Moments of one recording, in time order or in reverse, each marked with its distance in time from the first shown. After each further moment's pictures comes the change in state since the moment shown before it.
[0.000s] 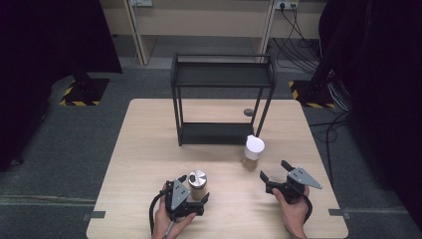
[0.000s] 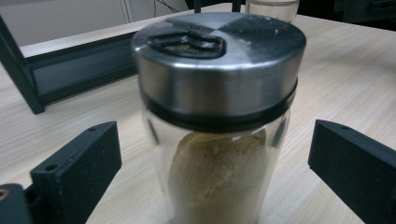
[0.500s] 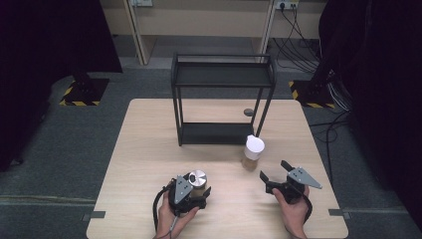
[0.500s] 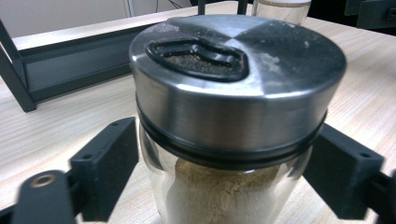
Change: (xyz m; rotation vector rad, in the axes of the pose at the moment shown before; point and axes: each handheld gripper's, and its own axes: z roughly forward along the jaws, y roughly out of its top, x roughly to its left) left arm -0.002 0.005 0.010 0.010 0.021 -0.038; right arm -0.001 0.000 0.000 0.003 0.003 0.001
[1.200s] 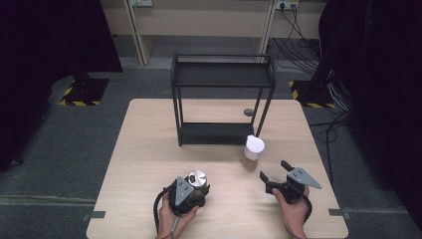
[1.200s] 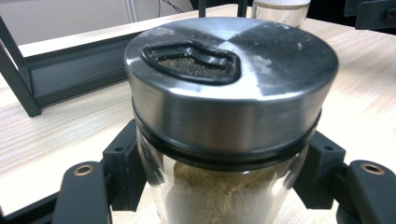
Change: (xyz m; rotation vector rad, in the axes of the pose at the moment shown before) left arm -0.002 -0.003 -0.001 -0.017 0.000 0.017; right arm 0.001 0.001 0.000 0.003 0.000 -0.005
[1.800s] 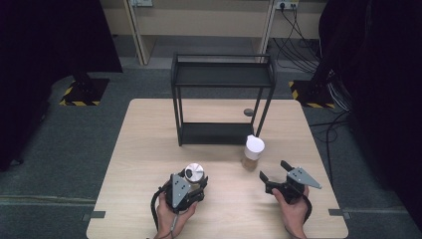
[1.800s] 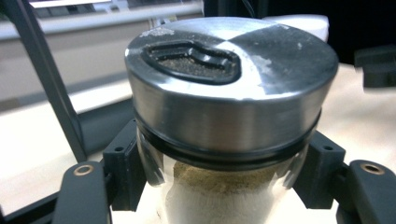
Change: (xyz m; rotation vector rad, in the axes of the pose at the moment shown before) left arm -0.014 0.011 -0.012 -0.169 0.111 0.034; right arm 0.000 0.000 0.000 0.000 0.001 0.007
